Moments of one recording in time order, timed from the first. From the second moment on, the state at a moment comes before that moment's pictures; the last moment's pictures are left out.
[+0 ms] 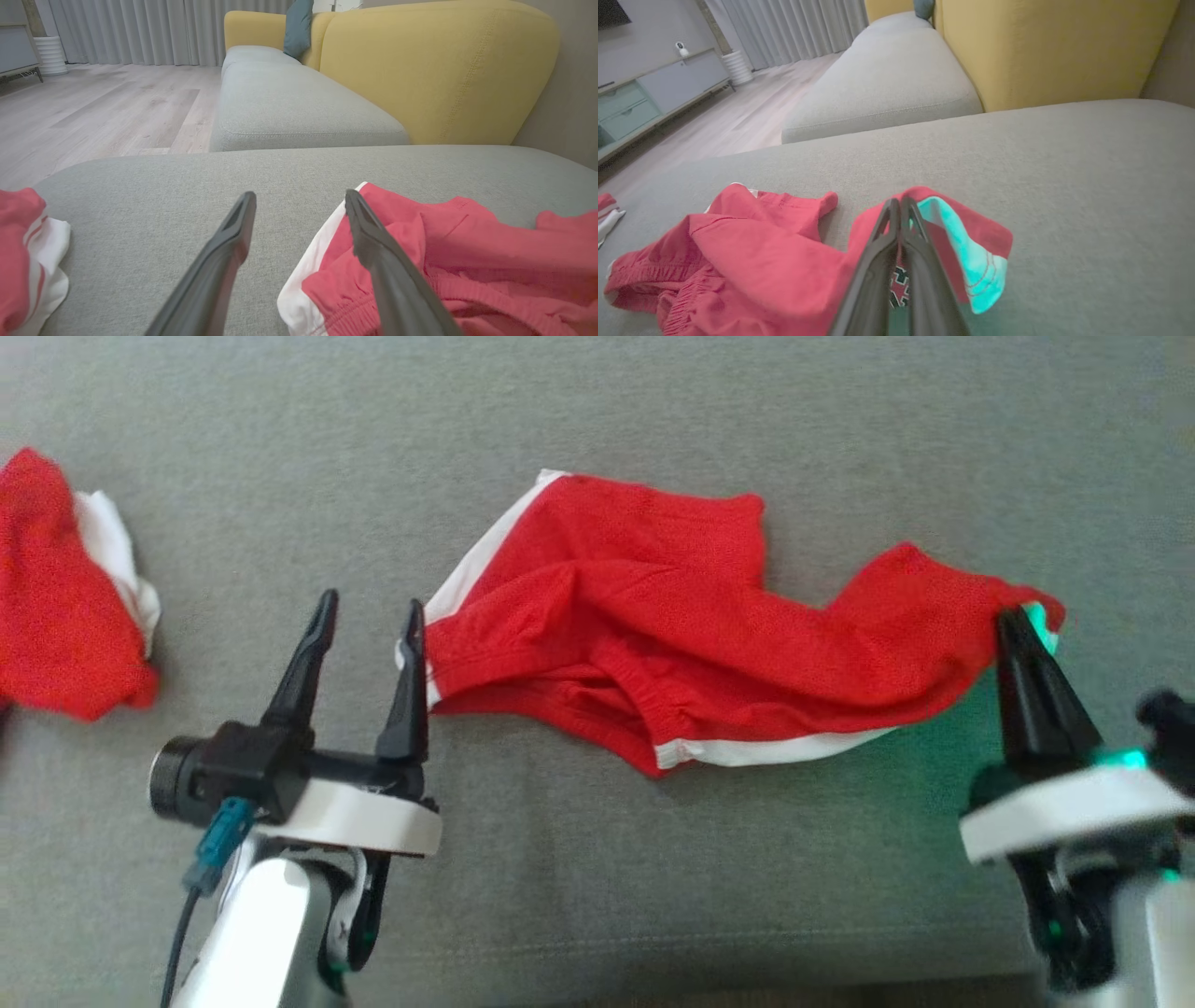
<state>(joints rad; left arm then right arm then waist) -0.16 0.15 -0.31 0.02 -0.21 0.11 -0.25 -0.01 -0.04 -0.03 -0.21 0.24 0.13 0.16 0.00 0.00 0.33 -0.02</state>
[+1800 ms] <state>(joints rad) -0.10 0.15 -0.34 0.00 -0.19 0.08 -0.20 -0.01 -0.05 -0.04 -0.16 0.15 0.13 0.03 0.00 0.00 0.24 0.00</state>
